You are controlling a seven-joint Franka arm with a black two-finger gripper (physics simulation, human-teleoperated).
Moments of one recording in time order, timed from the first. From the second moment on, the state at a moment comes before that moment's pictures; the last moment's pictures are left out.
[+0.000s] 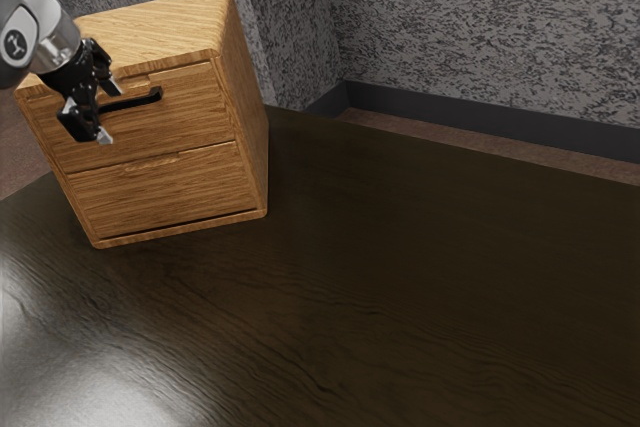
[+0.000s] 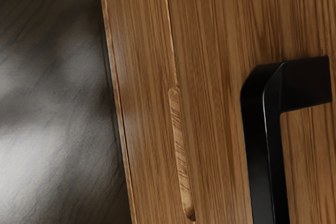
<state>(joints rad) 0.55 0.05 -0.04 -1.51 0.03 2.00 -1.68</state>
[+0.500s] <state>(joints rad) 0.55 0.08 -0.04 -1.50 0.07 2.02 -1.70</state>
